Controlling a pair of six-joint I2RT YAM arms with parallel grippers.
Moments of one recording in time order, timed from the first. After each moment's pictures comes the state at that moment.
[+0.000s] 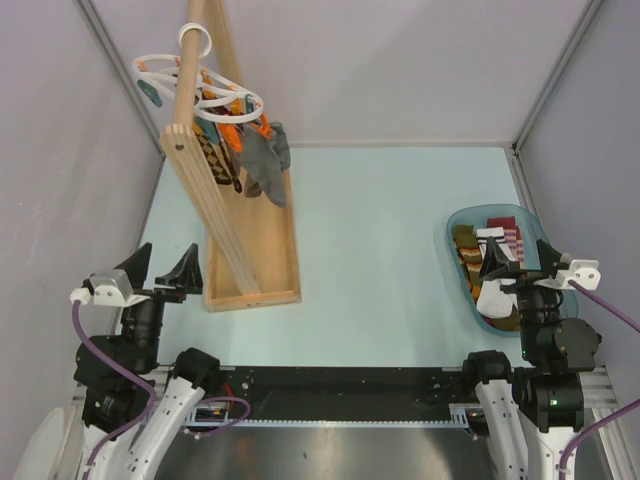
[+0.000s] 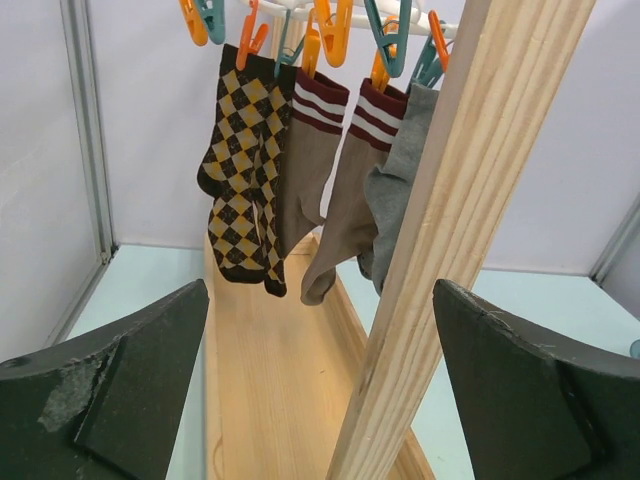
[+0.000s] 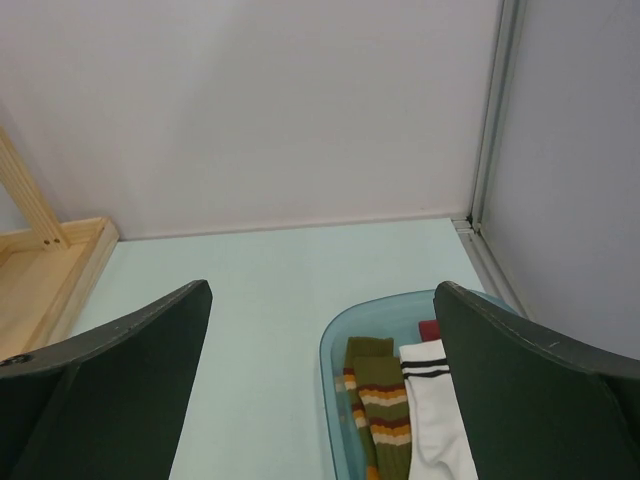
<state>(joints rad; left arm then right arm) -0.40 0.06 0.72 -0.31 -0.32 -0.07 0.02 0.14 0.73 -0.33 0.05 0.07</state>
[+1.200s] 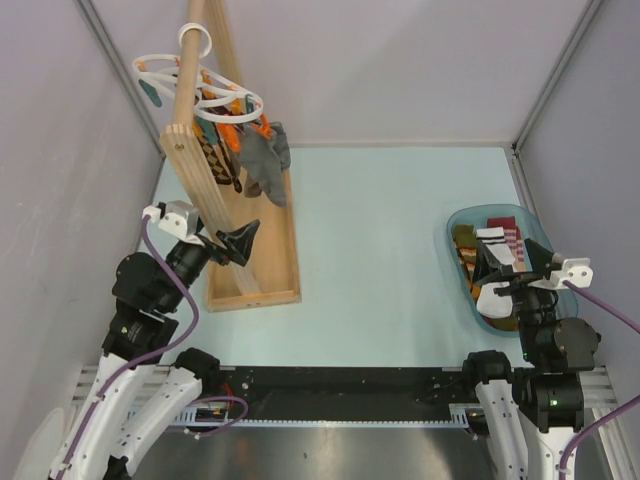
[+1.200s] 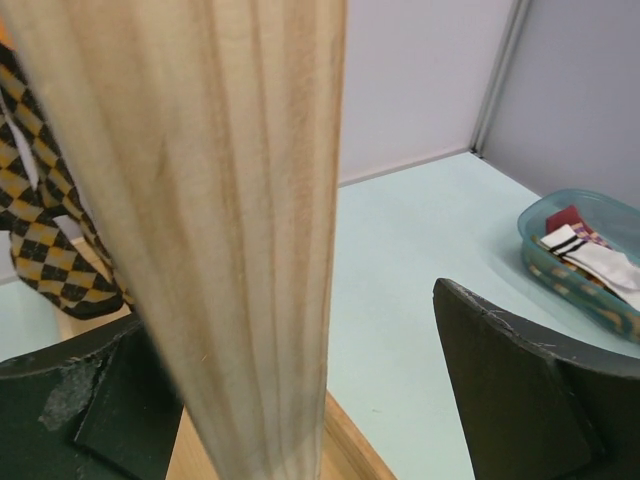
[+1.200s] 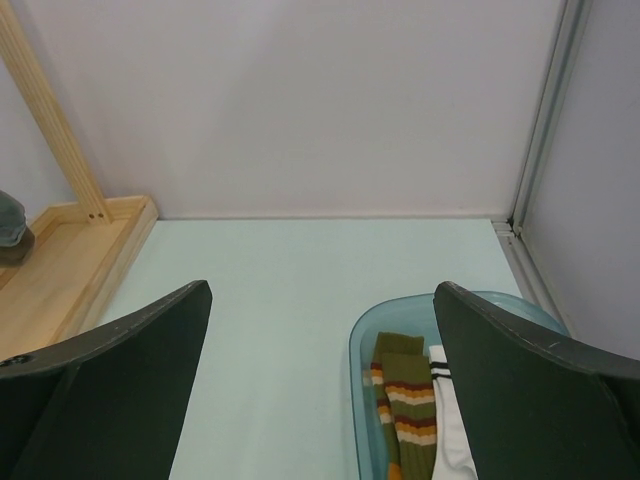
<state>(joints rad) -0.40 0.52 0.82 -0.16 0.09 -0.05 0.02 0.14 0.73 -0.35 -0.05 0.08</state>
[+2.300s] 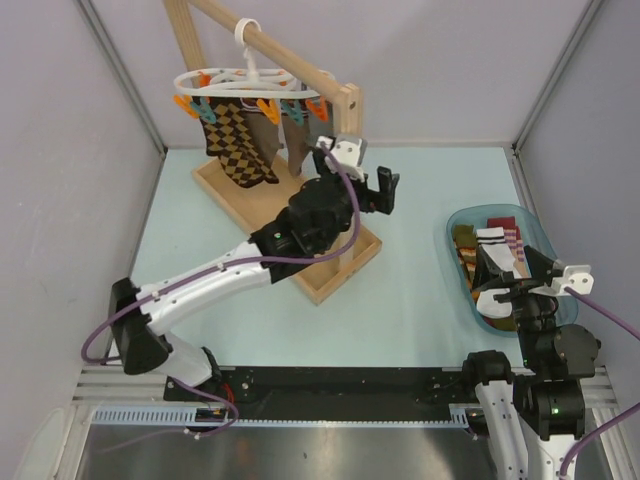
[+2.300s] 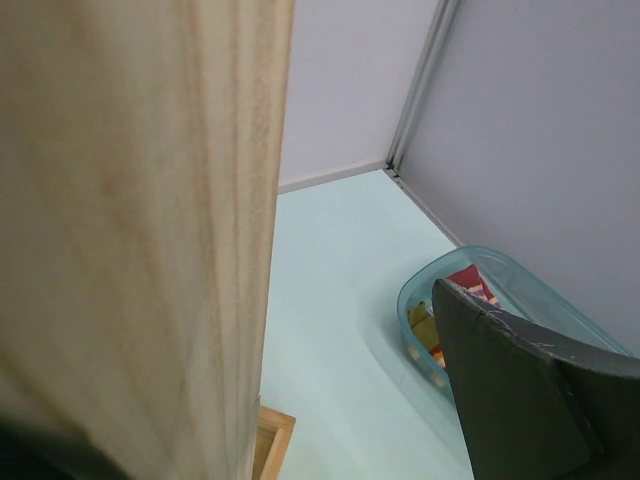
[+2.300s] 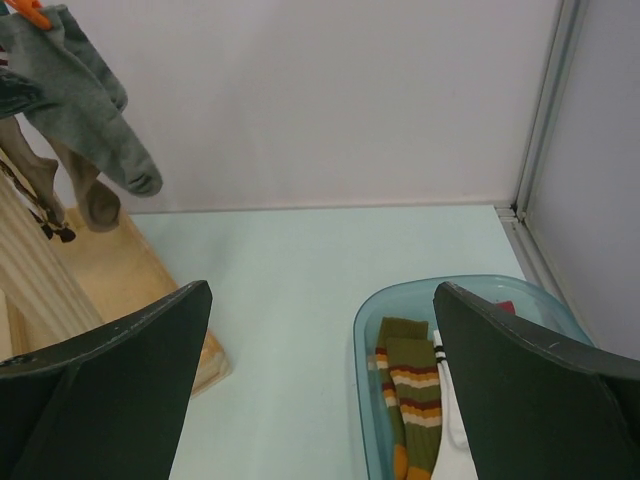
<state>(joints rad) -1.03 1.45 1.40 0.12 -0.49 -0.16 0.04 0.10 0.73 -0.40 -0.04 0.10</state>
